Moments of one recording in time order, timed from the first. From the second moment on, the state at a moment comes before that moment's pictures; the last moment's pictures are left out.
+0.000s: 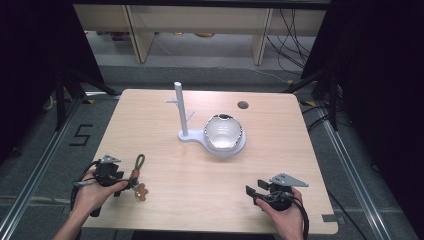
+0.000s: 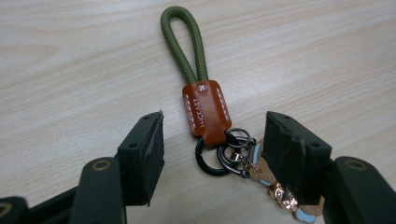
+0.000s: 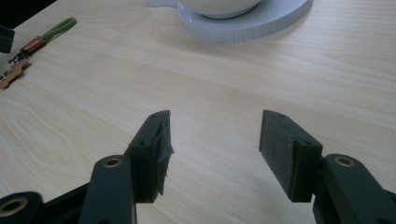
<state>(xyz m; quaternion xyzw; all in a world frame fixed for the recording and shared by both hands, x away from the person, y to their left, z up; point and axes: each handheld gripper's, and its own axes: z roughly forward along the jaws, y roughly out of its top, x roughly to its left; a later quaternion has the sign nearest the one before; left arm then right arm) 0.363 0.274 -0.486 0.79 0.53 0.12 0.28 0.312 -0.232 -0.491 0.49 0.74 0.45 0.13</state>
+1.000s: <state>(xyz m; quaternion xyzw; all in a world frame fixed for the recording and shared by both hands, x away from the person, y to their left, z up) 0.425 0.245 -0.476 0.80 0.59 0.04 0.13 0.310 -0.228 -0.491 0.50 0.74 0.44 0.11</state>
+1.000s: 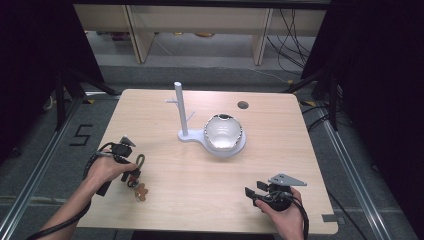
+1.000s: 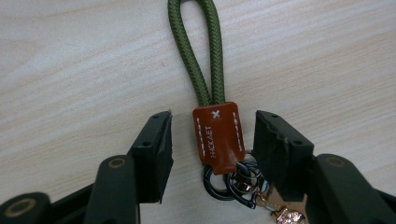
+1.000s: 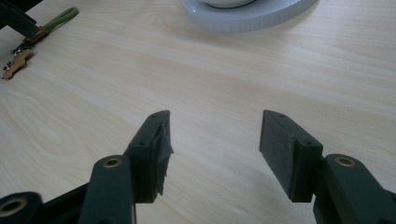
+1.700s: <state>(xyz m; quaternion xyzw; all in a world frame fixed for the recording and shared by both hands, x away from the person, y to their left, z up) 0.431 0.232 -0.482 0.81 0.58 0.04 0.08 0.310 -0.229 -0.493 0.49 0.75 0.43 0.10</state>
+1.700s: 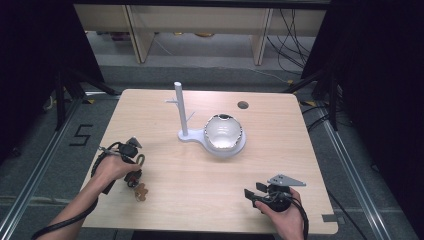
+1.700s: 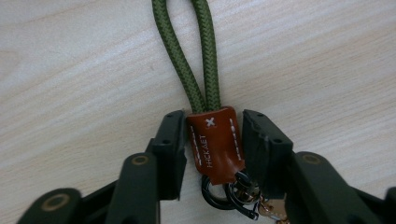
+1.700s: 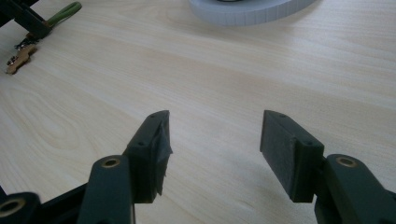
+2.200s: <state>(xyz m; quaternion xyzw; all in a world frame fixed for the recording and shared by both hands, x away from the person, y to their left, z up) 0.418 0.244 -0.485 0.84 0.52 0.06 0.14 0.308 -0.231 -0.494 0.49 0.75 0.43 0.10</state>
